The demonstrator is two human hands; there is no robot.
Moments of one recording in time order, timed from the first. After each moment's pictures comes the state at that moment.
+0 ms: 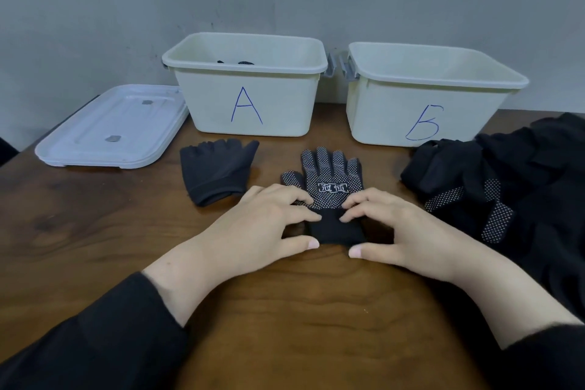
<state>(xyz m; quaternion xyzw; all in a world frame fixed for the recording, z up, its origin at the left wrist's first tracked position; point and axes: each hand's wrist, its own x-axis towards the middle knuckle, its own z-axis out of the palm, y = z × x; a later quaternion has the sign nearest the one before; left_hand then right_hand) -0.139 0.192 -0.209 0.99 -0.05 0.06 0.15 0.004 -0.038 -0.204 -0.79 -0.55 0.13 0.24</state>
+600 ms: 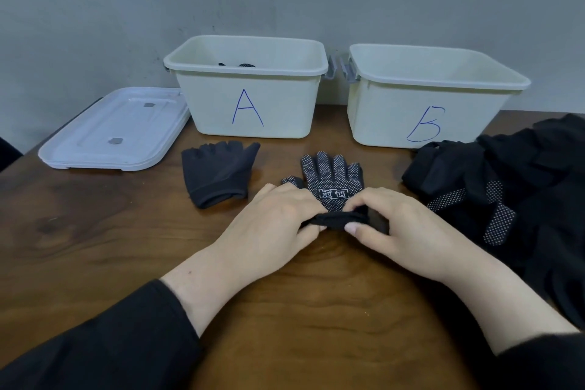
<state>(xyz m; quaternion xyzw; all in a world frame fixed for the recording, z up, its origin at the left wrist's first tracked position) -0.131 0.172 -0.206 0.97 -0.05 0.16 0.15 -0.004 -0.028 -0.199 -0.81 -0.52 0.03 0.26</state>
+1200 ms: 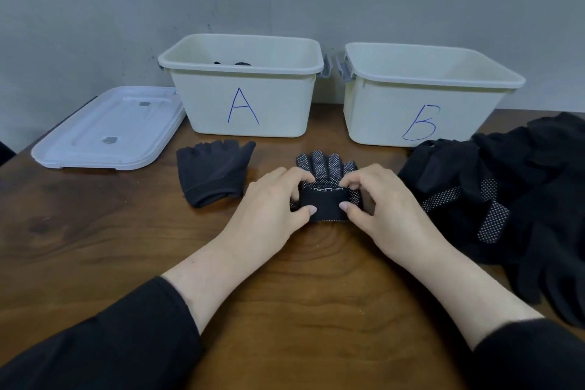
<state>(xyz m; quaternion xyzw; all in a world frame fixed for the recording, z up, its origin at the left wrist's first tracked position) -0.116 0.172 -0.209 0.95 0.10 0.19 0.23 0.002 -0.009 -0.218 -0.83 -0.46 -0.09 0.31</state>
